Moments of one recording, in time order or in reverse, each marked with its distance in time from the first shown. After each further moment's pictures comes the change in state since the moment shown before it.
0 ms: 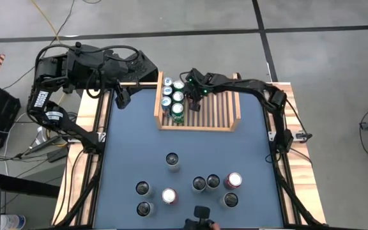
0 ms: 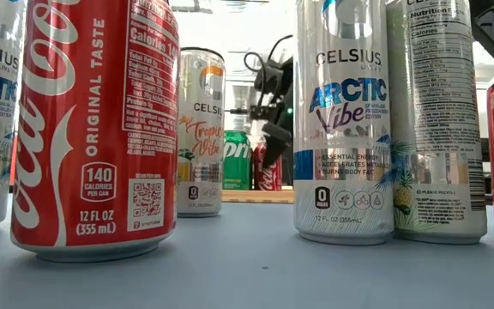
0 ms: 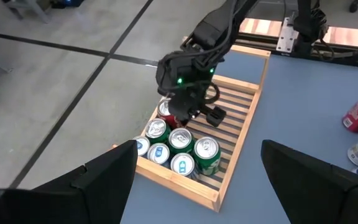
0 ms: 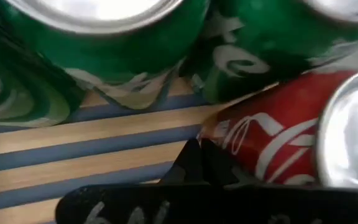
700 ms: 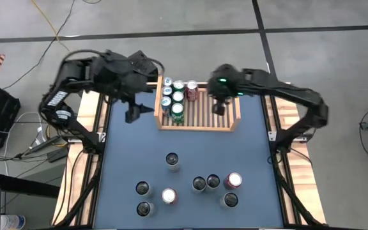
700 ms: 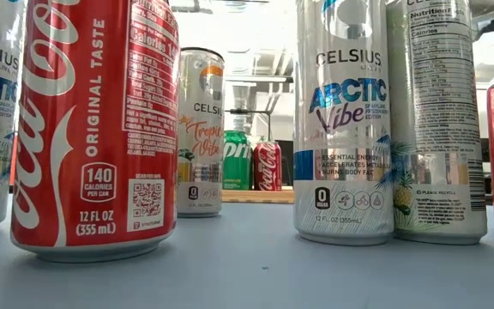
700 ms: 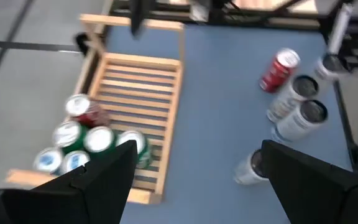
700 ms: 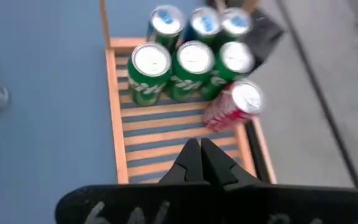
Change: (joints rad) left arm -0.043 0.105 -0.023 -0.001 0.311 0.020; right arm 0.215 -0.561 0.043 -0.443 0.151 0.142
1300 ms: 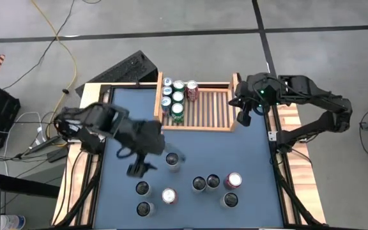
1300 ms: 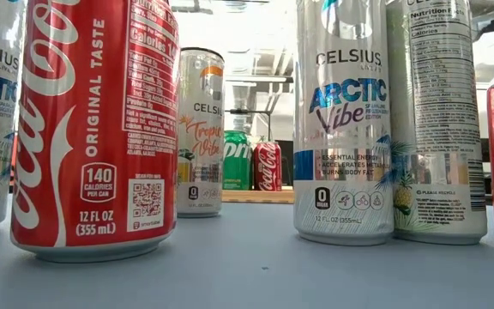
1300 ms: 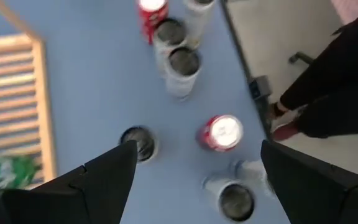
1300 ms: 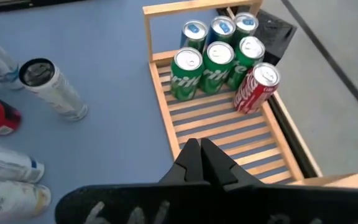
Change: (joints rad) left arm -0.457 0.182 0.001 -0.013 0.023 -0.155; right arm 0.181 -0.263 0.000 -0.191 0.043 0.311
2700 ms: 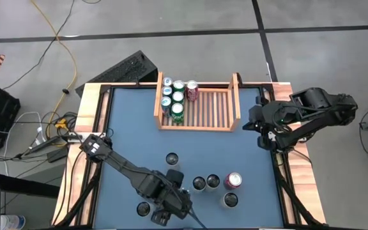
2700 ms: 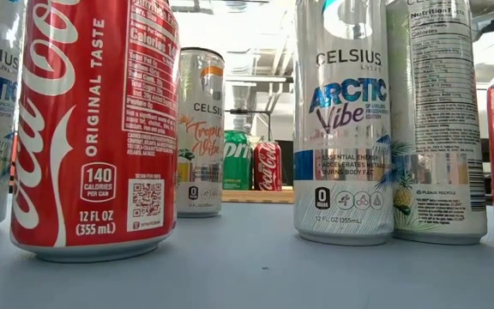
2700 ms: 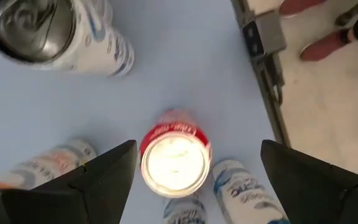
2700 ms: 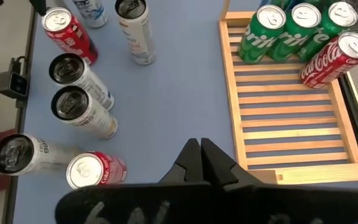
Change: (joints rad) left arm -0.236 0.431 0.001 0.091 -0.064 -0.096; right arm 0.371 -0.072 -0.002 -0.204 0.023 0.183
